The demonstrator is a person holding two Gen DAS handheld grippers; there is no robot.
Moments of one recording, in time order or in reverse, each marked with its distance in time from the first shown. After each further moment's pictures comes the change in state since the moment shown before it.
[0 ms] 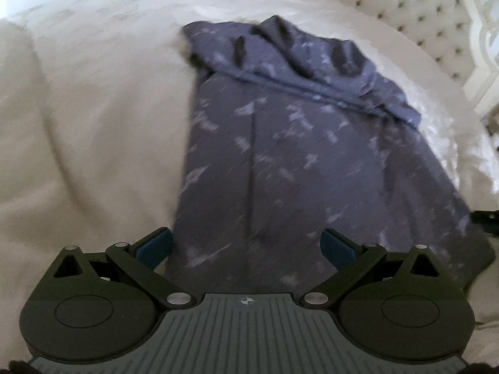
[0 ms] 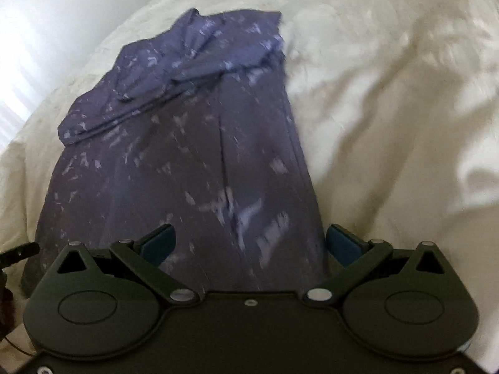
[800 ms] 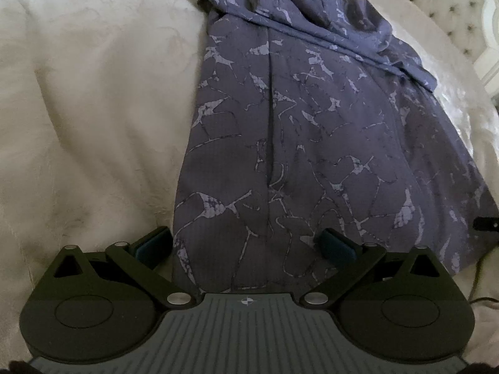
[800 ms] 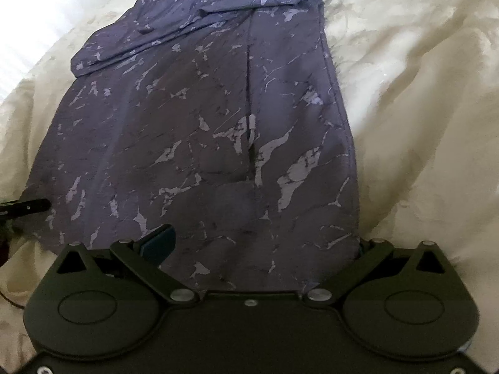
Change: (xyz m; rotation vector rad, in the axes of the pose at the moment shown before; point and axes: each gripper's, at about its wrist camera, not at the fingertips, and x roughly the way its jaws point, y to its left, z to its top) left arm 0.023 0.011 -0.016 -0.014 0.157 -0.013; right arm 0.030 0.009 -0.028 -0.146 0.166 0.039
